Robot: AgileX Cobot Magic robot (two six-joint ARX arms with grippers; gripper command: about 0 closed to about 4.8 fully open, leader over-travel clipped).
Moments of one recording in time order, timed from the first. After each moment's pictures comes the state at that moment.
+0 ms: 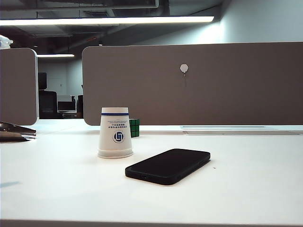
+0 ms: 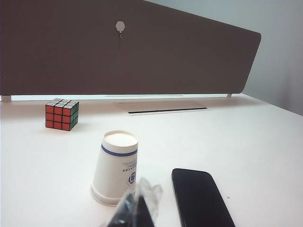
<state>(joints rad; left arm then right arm) -0.20 0.01 0.01 0.12 0.43 -0.17 0.19 0.00 0.22 -0.38 0.29 0.05</state>
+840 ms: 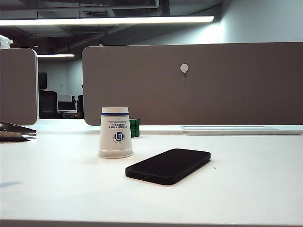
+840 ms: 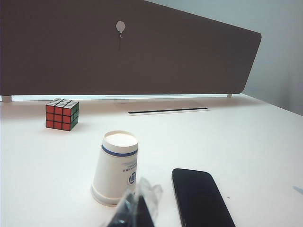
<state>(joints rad) -0.20 0.01 0.01 0.12 0.43 -0.17 0.19 0.00 0.02 -0.18 -0.04 0.07</state>
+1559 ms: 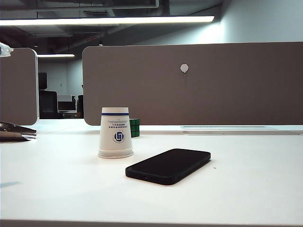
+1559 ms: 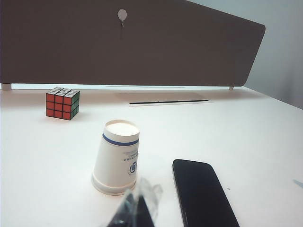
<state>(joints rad) -0.20 0.01 0.01 0.08 0.43 -0.17 0.19 0.00 0.01 -0.18 -0.05 0.07</state>
